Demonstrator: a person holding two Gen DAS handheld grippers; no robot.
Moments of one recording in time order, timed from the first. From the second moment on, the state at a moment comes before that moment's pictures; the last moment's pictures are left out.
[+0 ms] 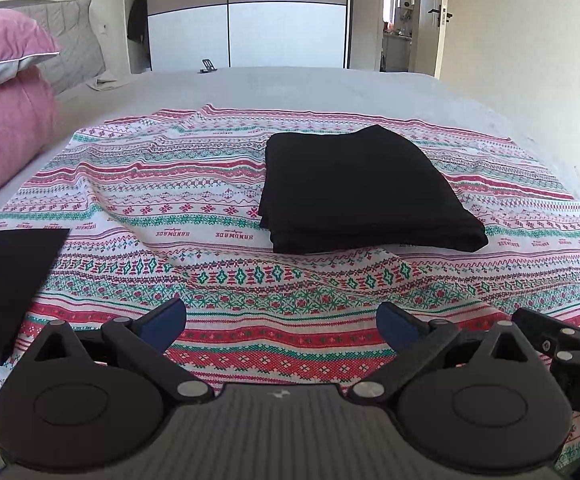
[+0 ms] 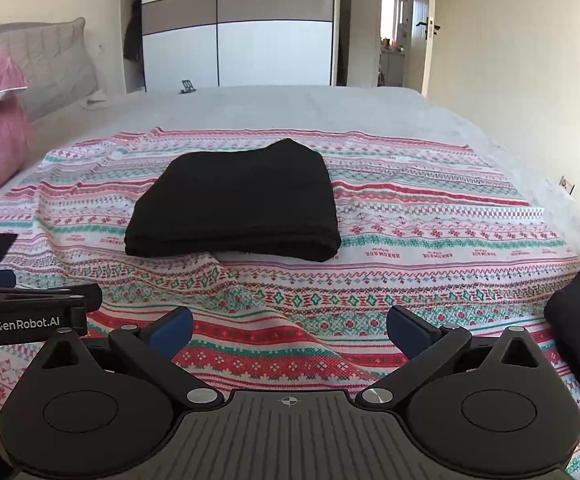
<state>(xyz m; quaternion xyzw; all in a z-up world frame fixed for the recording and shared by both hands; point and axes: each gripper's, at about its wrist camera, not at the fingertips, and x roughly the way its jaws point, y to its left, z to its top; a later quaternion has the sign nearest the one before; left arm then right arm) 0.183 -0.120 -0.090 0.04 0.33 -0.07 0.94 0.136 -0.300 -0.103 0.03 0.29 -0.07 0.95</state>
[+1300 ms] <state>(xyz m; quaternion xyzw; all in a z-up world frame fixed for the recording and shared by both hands) 0.186 -0.118 -0.092 0.04 0.34 -0.07 0.94 0.144 -0.294 -0.114 0.01 0.31 -0.07 0.95</state>
